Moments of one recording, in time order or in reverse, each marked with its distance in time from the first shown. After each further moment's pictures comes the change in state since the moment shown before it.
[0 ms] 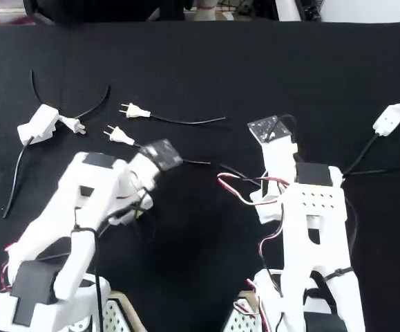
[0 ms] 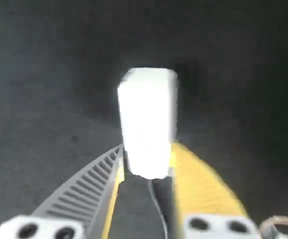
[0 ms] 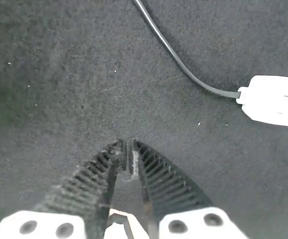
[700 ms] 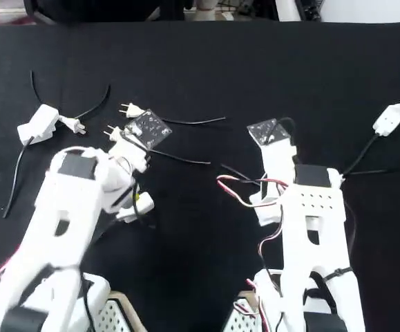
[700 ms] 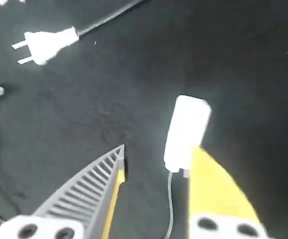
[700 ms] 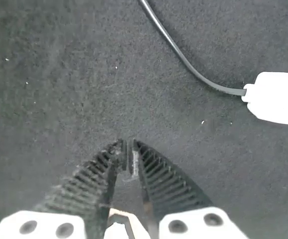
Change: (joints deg) left arm 1.9 -21.5 -4.1 9.7 7.6; right arm 0.0 0.0 1.7 -1.2 0.0
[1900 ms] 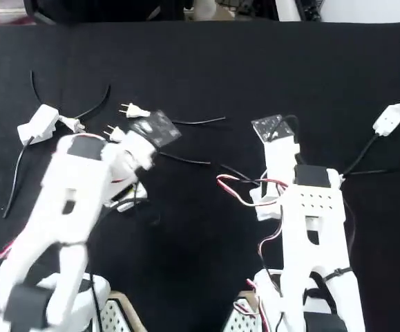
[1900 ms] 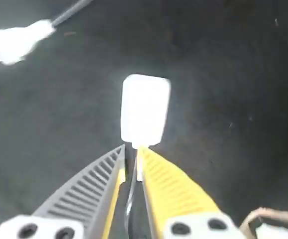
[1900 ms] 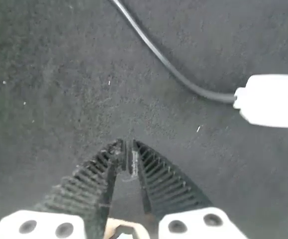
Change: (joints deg) left arm -2.9 8.8 -9.3 6.3 -2.7; right arm 0.0 0.0 -0.4 -1.3 -6.0
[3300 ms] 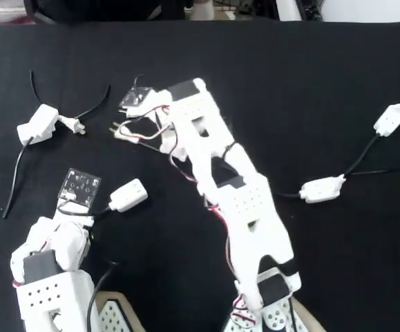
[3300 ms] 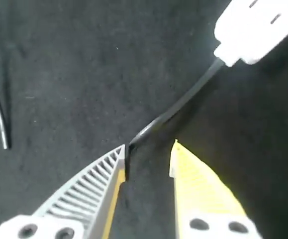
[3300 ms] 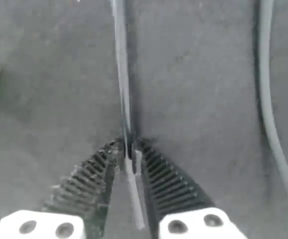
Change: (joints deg) left arm -27.8 -61.1 55.9 -8.4 0.4; right arm -29.5 86.7 -96.5 20.3 21.0
